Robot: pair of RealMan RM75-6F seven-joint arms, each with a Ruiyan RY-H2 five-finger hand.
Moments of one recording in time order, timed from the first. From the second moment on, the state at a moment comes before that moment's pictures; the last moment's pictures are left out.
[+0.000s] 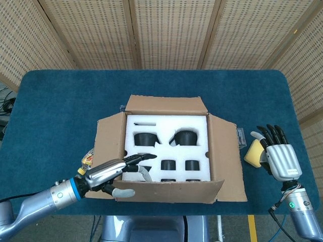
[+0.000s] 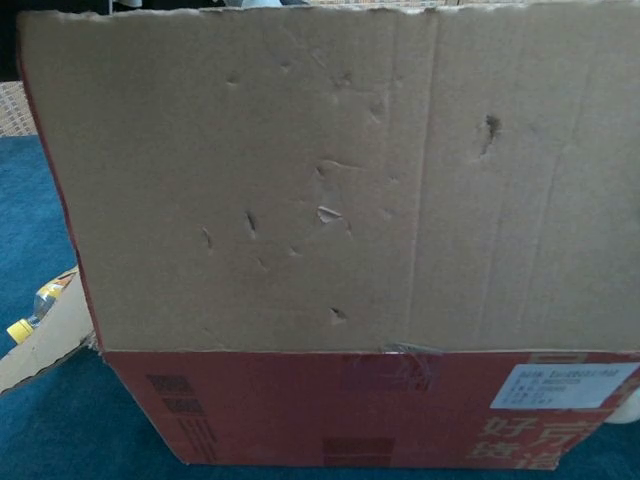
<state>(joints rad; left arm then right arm) -0.79 -0.83 -0.11 -2.14 1.80 0.83 -0.99 0.26 -1.06 0.13 -1.77 -1.44 1.35 -0.15</state>
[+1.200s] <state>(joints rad) -0.90 -0.71 0.15 -2.04 2.08 1.10 -1.22 0.26 -1.06 0.13 -1.77 -1.44 1.36 -0.14</state>
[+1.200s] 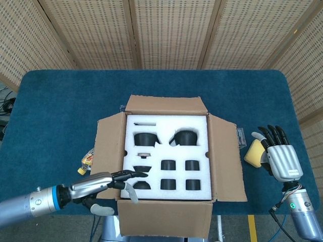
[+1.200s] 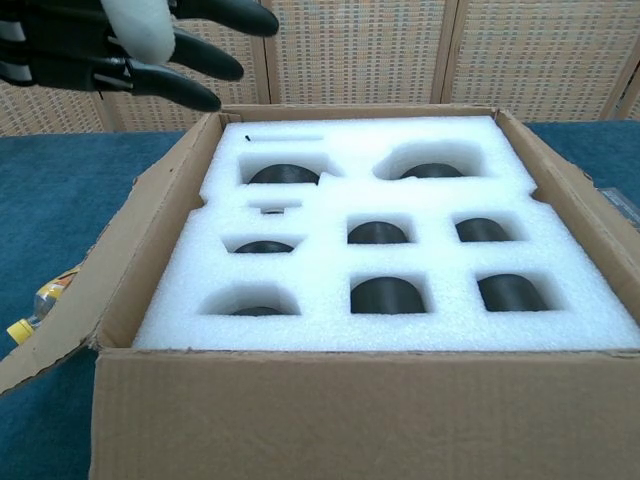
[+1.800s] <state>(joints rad) -0.52 -0.79 0.07 -2.00 1.60 1.28 -0.24 0.26 -1.07 0.14 -1.74 -1.42 1.37 -0.16</state>
